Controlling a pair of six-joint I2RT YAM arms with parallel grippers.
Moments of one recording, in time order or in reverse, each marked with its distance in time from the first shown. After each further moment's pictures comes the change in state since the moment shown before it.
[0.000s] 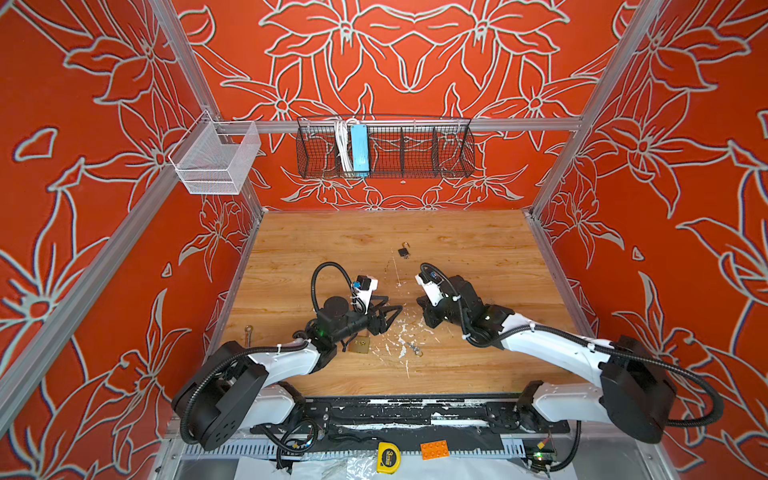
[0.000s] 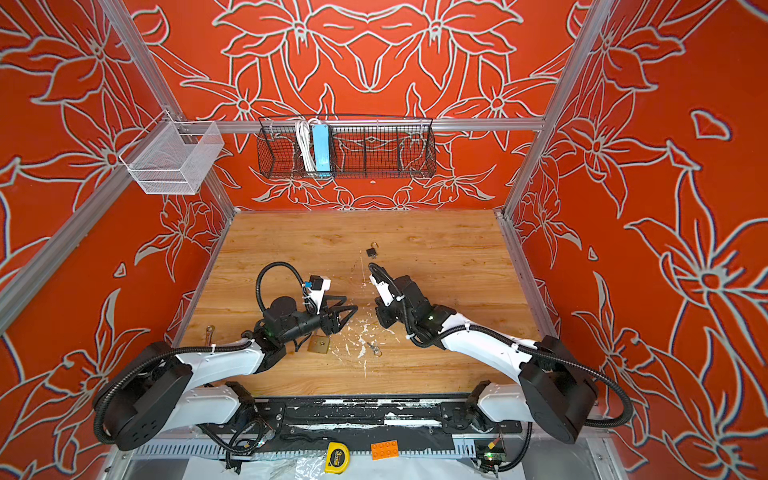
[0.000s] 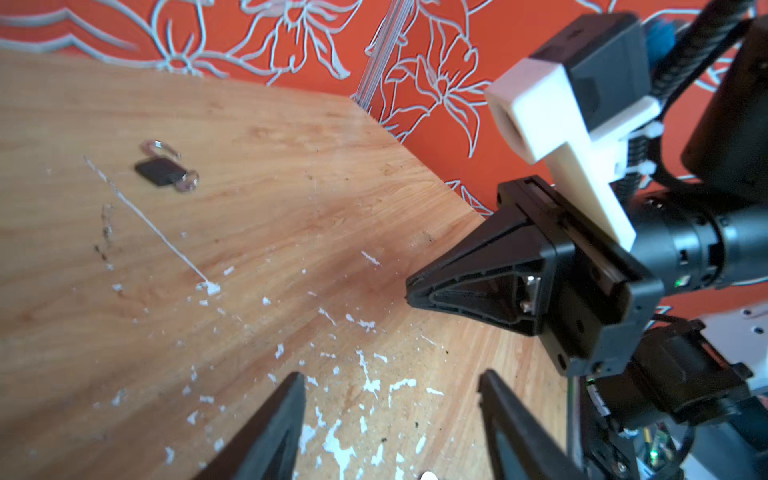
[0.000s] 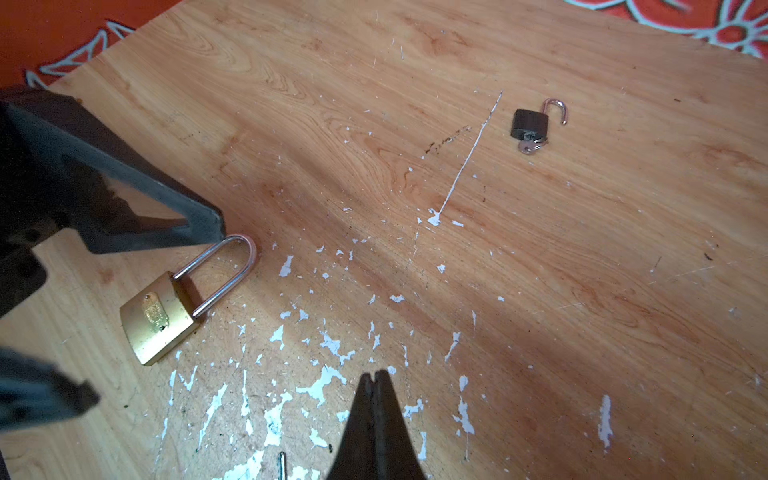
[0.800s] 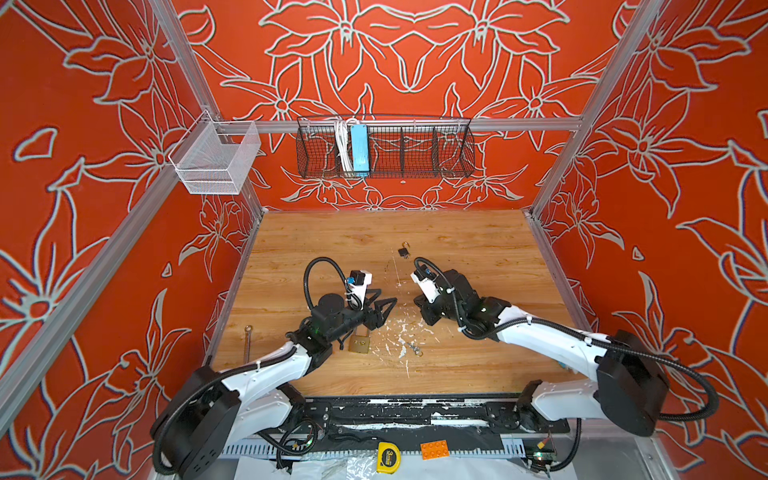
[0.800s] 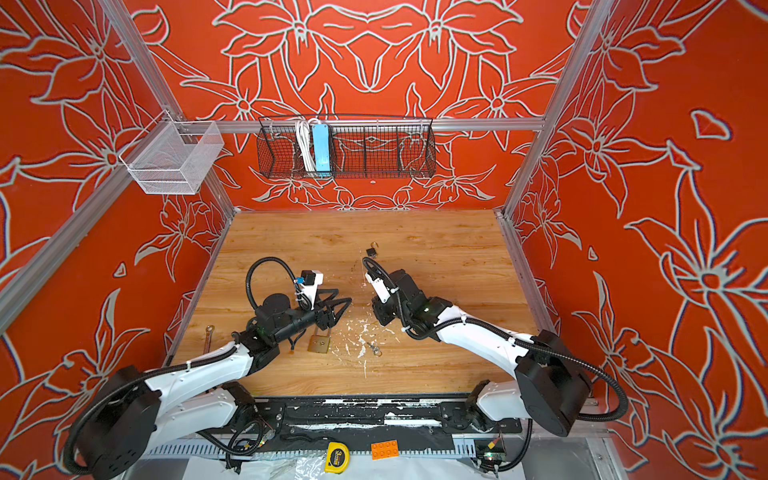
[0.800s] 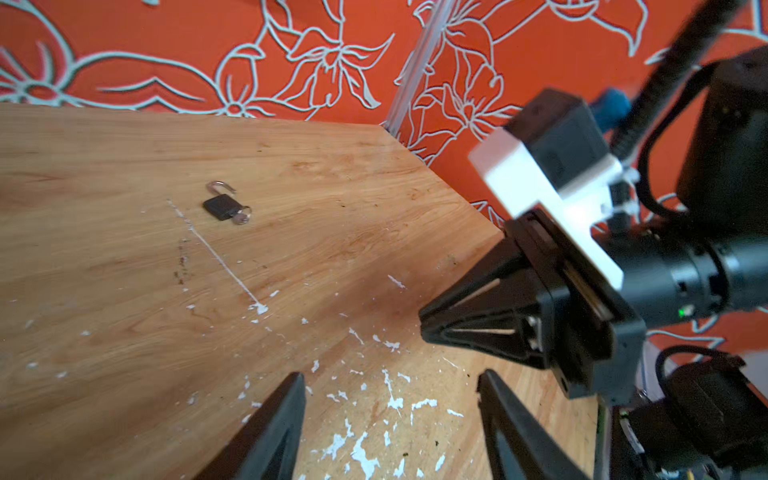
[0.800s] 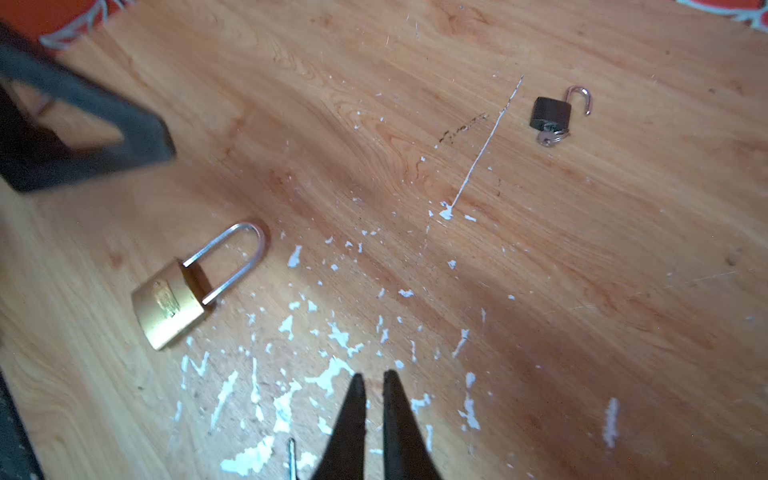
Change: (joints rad) left arm 0.001 -0.226 0.088 -0.334 -0.152 0.043; right arm 0.027 0.045 0.114 -0.187 -0.030 -0.011
